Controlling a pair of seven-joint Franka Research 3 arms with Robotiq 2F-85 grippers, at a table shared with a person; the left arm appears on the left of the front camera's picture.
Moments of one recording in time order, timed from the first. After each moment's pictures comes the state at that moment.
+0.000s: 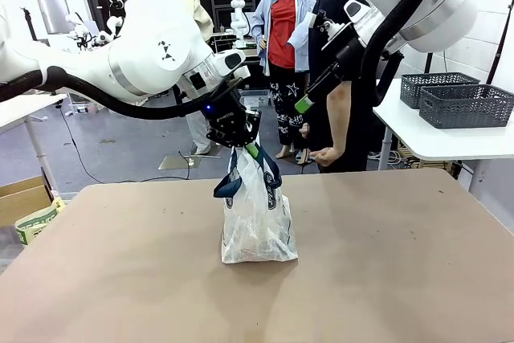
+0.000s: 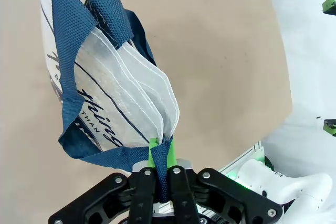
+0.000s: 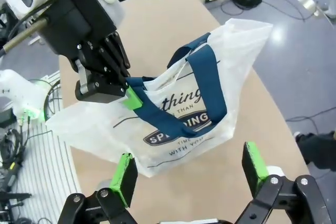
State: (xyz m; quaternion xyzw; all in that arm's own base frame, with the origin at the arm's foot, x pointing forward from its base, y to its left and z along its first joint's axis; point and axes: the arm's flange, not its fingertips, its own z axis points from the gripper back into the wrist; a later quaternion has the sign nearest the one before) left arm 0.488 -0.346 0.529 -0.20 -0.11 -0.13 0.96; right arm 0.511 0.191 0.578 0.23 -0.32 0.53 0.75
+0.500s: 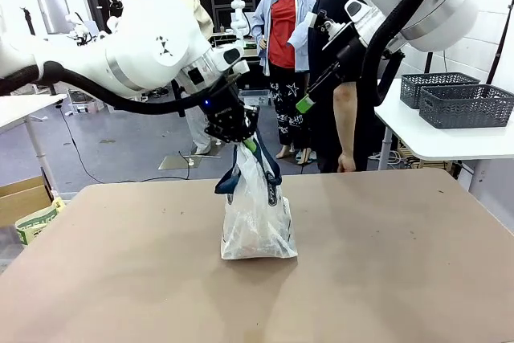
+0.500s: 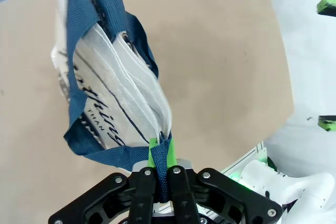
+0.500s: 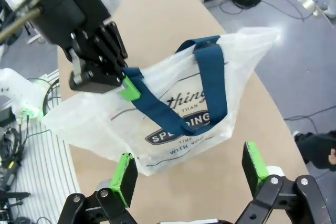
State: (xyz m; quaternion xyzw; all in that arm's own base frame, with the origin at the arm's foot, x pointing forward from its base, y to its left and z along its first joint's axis) left arm 0.488 -0.342 0.544 -0.19 -0.13 -0.14 0.96; right arm 0.512 0.190 0.579 0.23 -0.32 0.53 0.75
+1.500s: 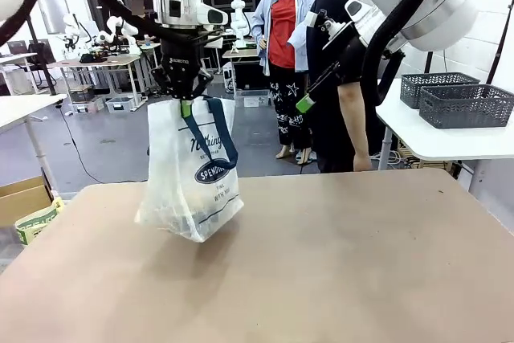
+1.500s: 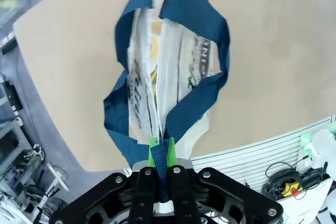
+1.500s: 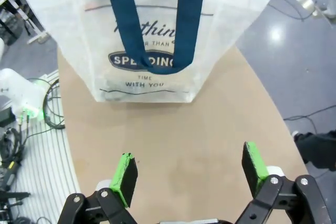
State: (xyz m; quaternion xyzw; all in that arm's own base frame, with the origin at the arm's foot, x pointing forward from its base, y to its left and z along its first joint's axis) left arm 0.550 -0.288 0.637 0.07 0.00 -0.13 0.99; right arm 0.512 0.189 0.579 0.23 -0.32 0.53 0.75
